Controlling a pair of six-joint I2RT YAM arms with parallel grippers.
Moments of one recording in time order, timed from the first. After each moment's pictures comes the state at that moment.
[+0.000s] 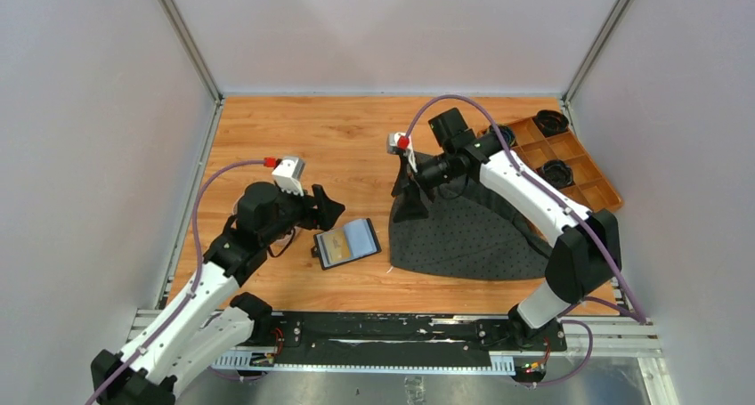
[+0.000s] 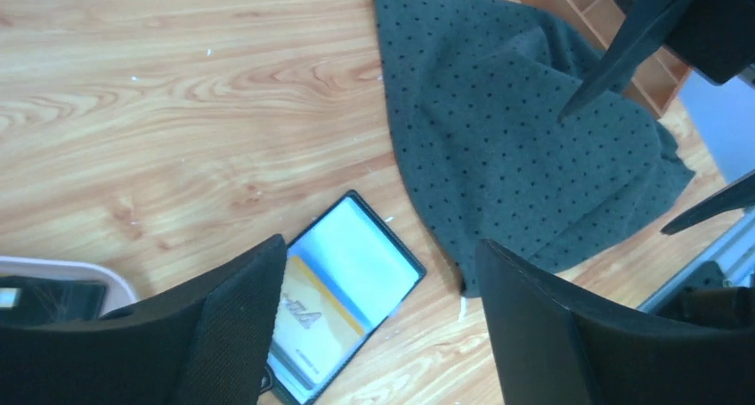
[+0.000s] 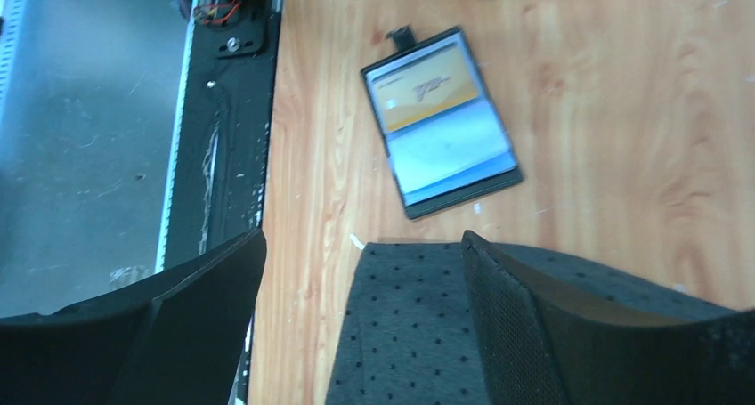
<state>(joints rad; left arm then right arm) -0.48 0.76 0.62 -0.20 0.14 -0.38 0.55 1.56 1.40 -0.78 -0.98 -0.58</state>
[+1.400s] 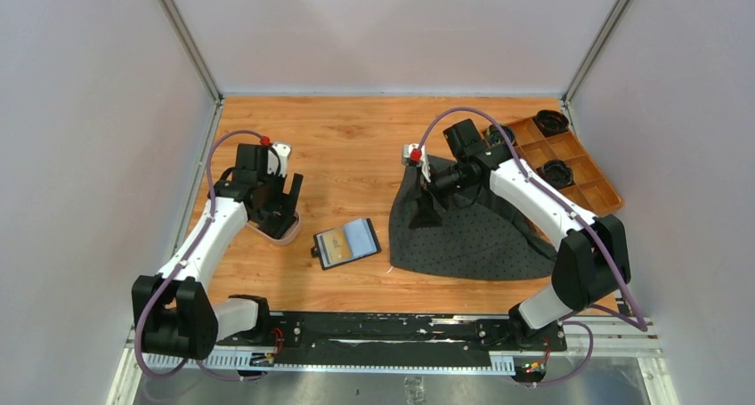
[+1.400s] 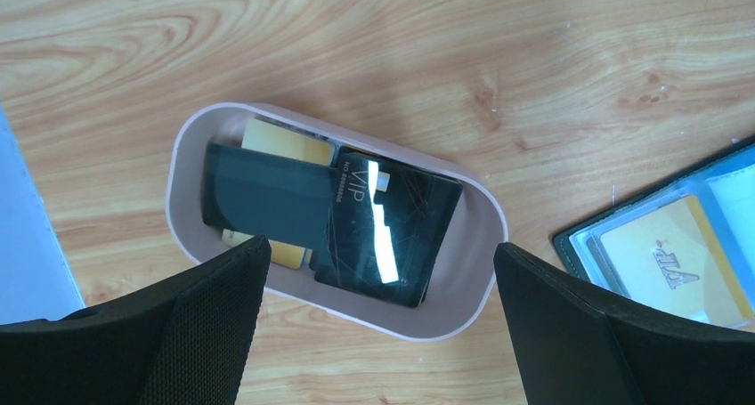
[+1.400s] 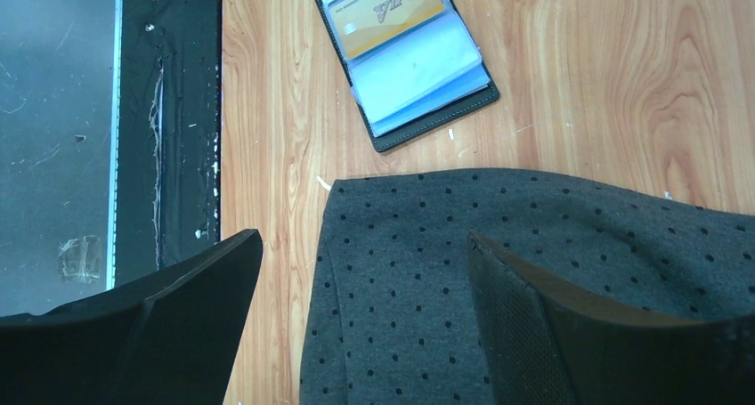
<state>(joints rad) -0.09 1.19 0.87 -0.58 -0.02 0.16 0.48 1.52 1.24 -0.79 -0.92 -0.68</state>
